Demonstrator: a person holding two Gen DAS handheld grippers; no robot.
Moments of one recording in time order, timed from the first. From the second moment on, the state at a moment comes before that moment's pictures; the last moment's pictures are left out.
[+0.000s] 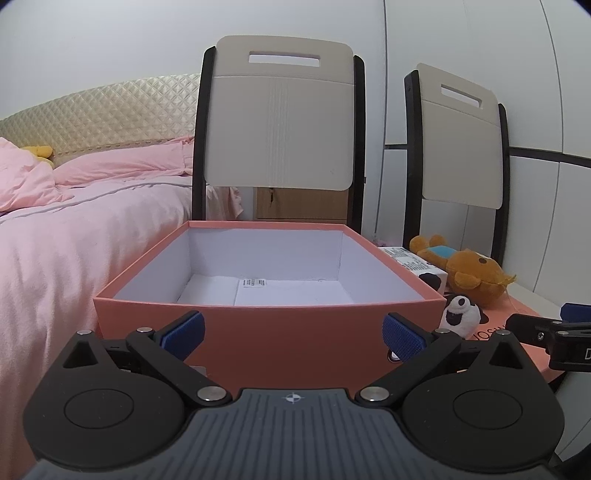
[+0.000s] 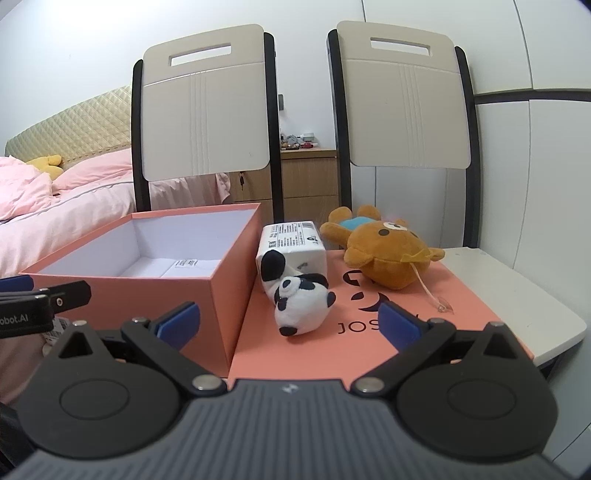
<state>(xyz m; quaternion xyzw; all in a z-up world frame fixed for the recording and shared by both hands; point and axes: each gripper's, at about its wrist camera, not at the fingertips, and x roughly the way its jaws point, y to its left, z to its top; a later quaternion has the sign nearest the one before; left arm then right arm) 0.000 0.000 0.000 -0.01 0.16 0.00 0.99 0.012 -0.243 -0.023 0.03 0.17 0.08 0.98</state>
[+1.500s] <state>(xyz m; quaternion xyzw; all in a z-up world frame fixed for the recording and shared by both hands) -0.011 0.002 -0.003 -0.03 0.14 0.00 0.99 0.023 -0.232 -0.031 0.04 0.14 0.09 0.99</state>
